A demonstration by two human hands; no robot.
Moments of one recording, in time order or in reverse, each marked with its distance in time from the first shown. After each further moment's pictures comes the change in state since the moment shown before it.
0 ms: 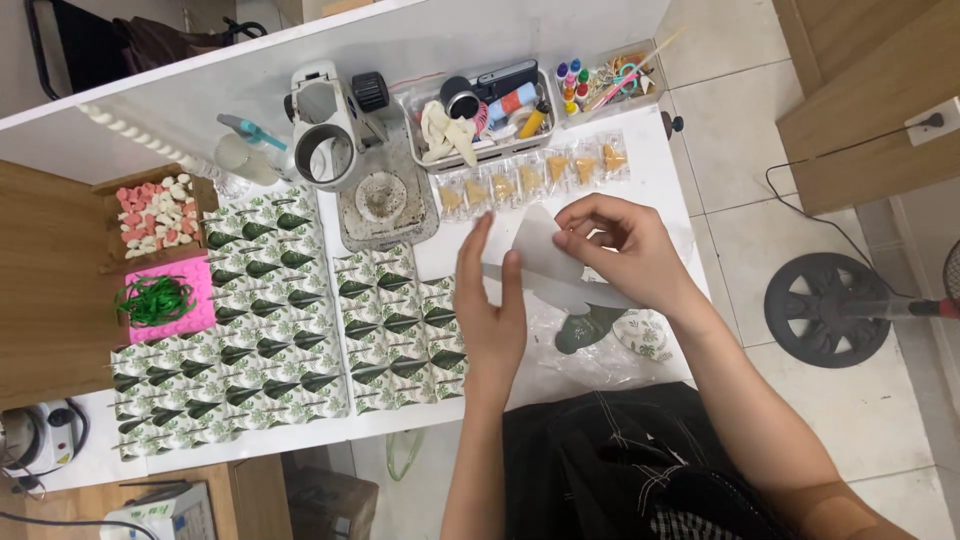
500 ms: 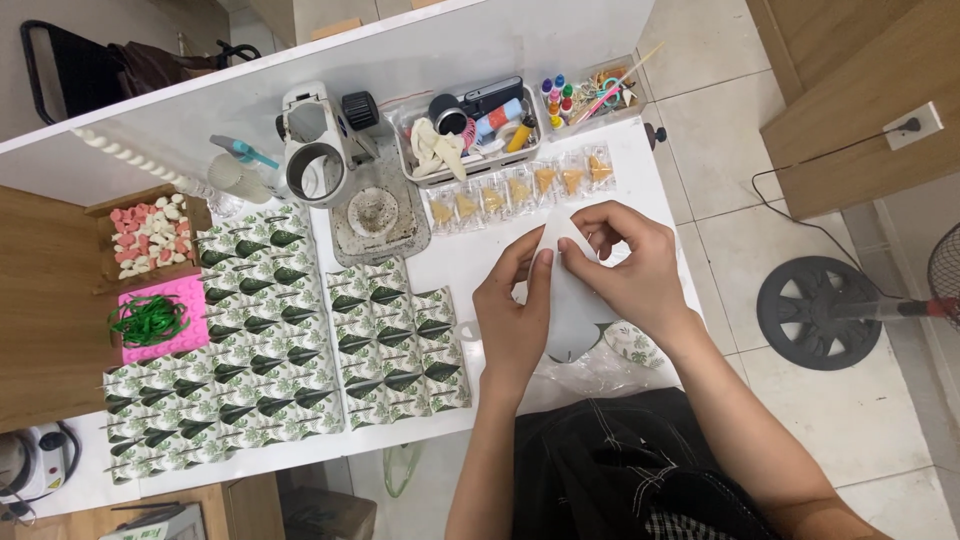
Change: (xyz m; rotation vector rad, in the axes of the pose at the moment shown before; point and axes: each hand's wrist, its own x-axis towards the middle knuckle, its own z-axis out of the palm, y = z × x) left_hand 0.006 0.019 0.030 -0.227 -0.139 -0.263; right_hand -0.017 -0.019 0.003 -0.406 0.297 -0.251
